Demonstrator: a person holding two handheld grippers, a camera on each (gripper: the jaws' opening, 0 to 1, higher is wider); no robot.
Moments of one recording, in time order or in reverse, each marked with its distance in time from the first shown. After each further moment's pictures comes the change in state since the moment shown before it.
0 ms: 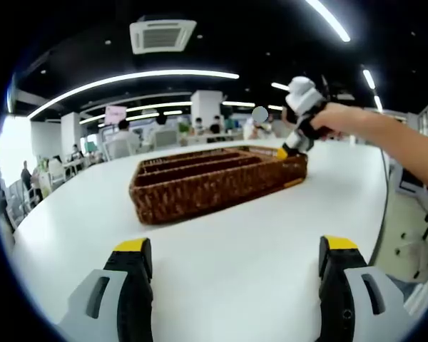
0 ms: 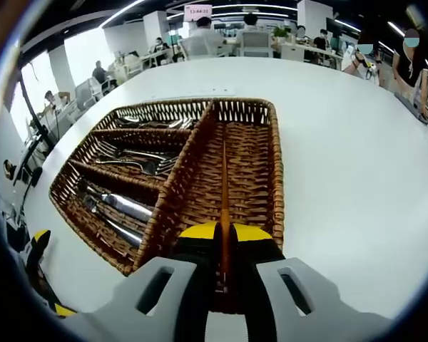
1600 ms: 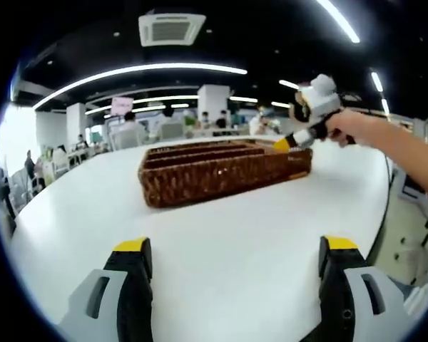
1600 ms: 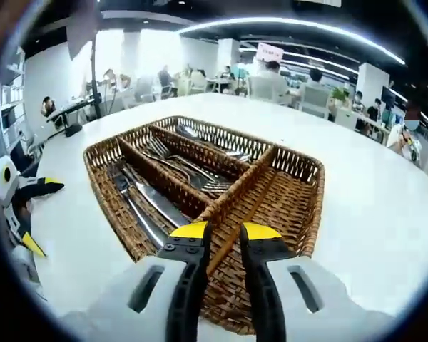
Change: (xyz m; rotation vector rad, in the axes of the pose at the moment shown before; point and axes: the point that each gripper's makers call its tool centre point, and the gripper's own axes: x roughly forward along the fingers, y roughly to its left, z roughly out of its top) left arm -0.010 0.008 -0.013 -0.048 0.021 0.032; right arm -0.022 0.043 0.012 -0.422 -0.342 0.224
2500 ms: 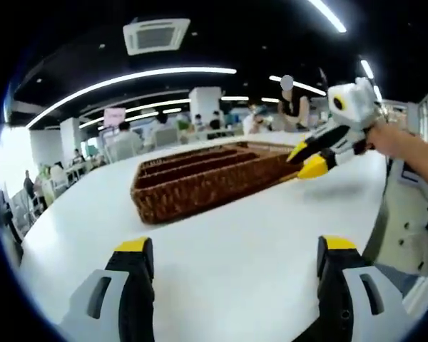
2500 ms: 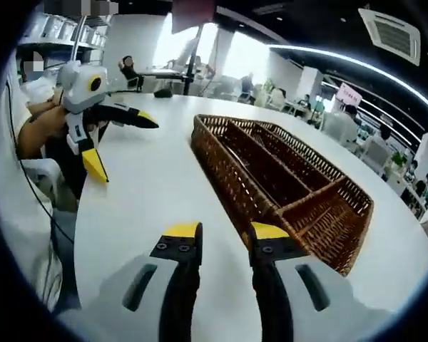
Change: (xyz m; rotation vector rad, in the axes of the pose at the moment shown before) left arm 0.001 -0.016 0.016 0.120 0.000 -0.014; right arm -0.046 0.085 -0.036 -0.338 -0.056 0.336
